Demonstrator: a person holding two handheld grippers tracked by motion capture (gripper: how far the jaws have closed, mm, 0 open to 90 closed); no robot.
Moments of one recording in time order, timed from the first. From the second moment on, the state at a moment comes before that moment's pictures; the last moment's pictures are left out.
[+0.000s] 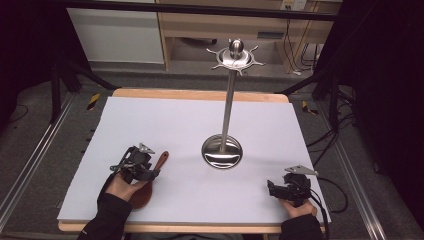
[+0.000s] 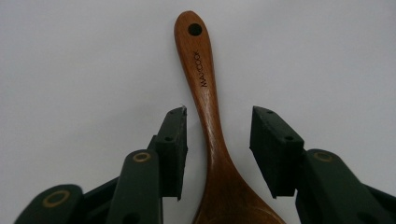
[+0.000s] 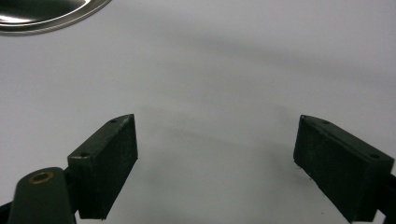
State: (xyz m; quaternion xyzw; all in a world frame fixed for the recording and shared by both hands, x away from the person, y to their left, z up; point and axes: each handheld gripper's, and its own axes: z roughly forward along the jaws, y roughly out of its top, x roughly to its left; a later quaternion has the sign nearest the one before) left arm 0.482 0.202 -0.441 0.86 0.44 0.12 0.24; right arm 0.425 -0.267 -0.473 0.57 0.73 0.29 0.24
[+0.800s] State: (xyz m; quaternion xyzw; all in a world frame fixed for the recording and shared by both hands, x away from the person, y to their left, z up) left arm 0.490 0.200 -0.450 0.86 0.46 0.09 0.21; right arm 0.426 -0.268 -0.474 0.57 0.73 0.29 0.24
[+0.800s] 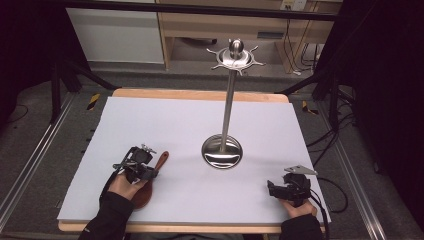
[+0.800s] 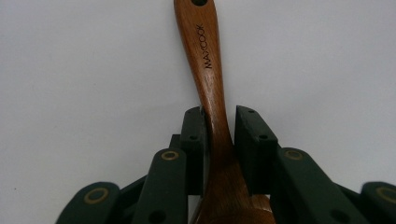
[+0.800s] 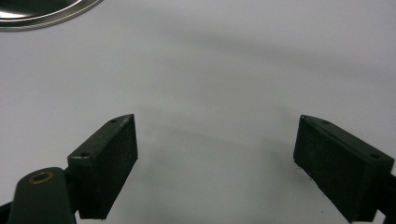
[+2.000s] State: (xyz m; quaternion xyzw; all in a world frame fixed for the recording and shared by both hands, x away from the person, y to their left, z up) left arm 0.491 0.189 -0.451 0.86 0.47 0.11 0.18; right arm 0.426 -0.267 -0.475 0.58 0.73 0.29 0.23
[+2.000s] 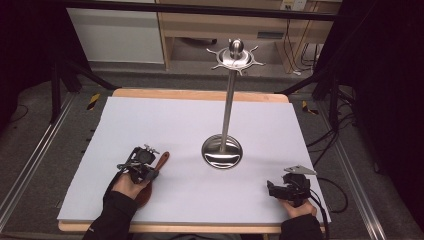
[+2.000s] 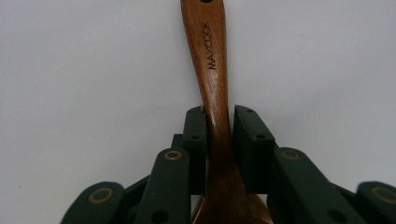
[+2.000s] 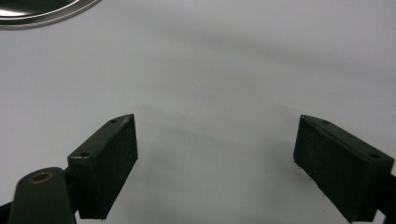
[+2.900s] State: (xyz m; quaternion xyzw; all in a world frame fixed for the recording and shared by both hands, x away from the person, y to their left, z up) left arm 0.498 0.189 -0.449 0.87 0.45 0.09 0.17; right arm 0.426 -0.268 -0.474 0.57 0.73 0.29 0.23
